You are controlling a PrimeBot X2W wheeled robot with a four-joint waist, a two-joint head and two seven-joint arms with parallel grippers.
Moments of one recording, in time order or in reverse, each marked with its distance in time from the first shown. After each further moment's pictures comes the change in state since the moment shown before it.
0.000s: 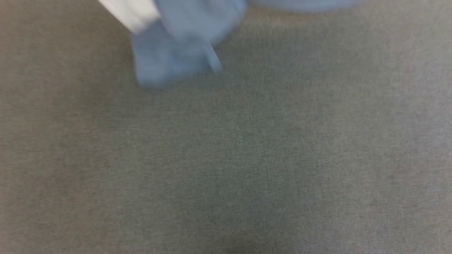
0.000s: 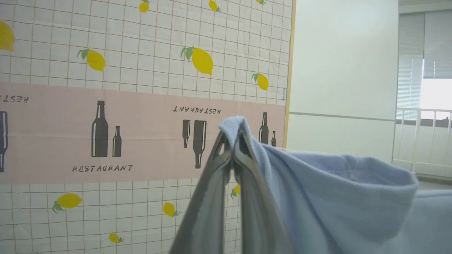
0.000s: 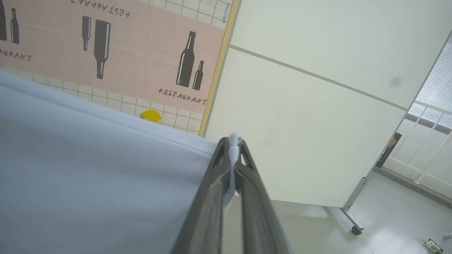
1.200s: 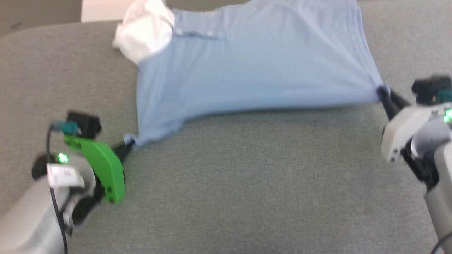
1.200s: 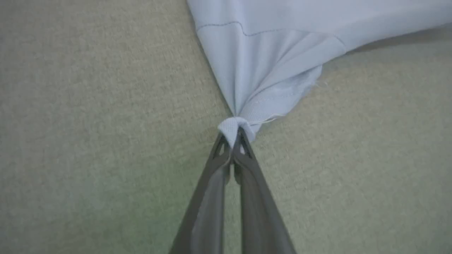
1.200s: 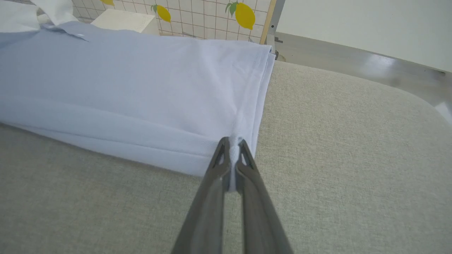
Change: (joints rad) left arm 1.079 0.154 -0.264 0.017 -0.165 -0.111 0.164; right arm 0.821 0.034 0.213 0.184 0.174 0.000 -0.267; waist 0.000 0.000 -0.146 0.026
